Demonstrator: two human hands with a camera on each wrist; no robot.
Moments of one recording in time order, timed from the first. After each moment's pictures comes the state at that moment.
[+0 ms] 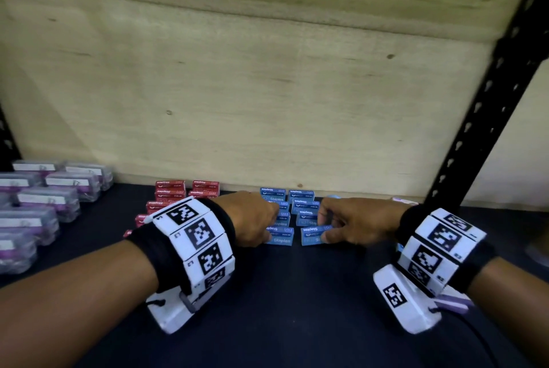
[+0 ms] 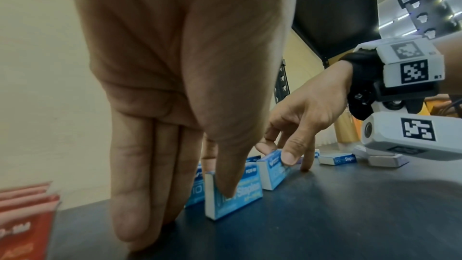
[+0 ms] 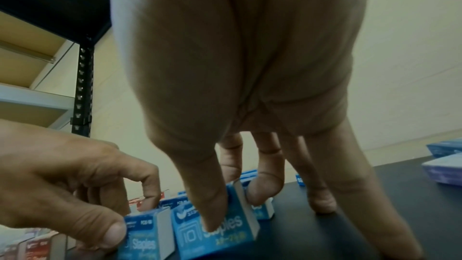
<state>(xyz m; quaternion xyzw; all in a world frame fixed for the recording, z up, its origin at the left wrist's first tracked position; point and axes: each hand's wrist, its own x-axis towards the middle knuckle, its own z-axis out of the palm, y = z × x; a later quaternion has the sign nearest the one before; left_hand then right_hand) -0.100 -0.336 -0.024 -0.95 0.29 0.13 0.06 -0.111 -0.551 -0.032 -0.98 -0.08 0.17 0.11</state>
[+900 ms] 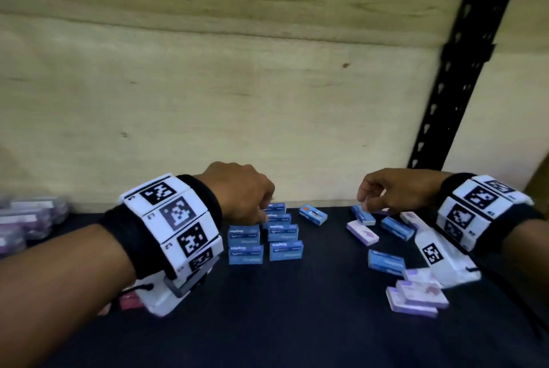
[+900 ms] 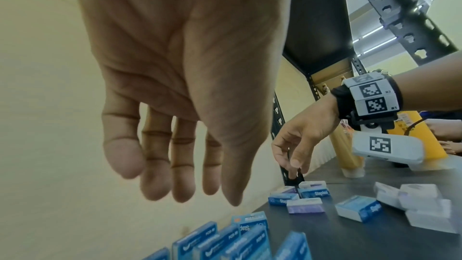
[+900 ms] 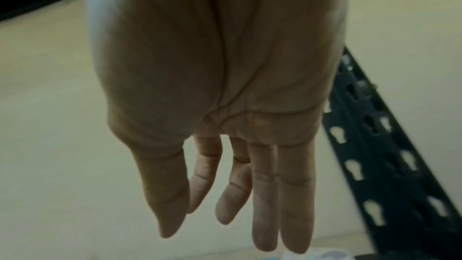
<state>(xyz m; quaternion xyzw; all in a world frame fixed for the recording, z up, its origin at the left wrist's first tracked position) -0.089 -0.376 0.030 -0.94 0.30 0.02 0.13 -0.107 -0.659 0.015 -0.97 0.04 0.11 0.19</state>
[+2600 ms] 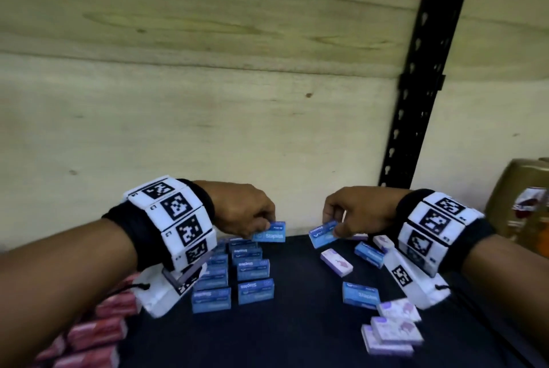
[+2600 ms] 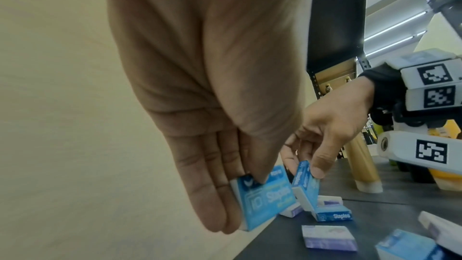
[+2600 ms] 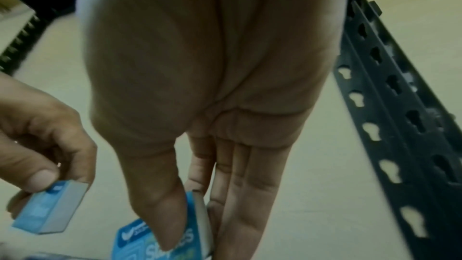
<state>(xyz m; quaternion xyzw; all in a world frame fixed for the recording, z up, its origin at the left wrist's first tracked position) -0.042 -0.423 0.047 -0.89 0.45 0.12 0.05 -0.101 -0.650 0.035 -0.99 -0.01 0.12 0.07</state>
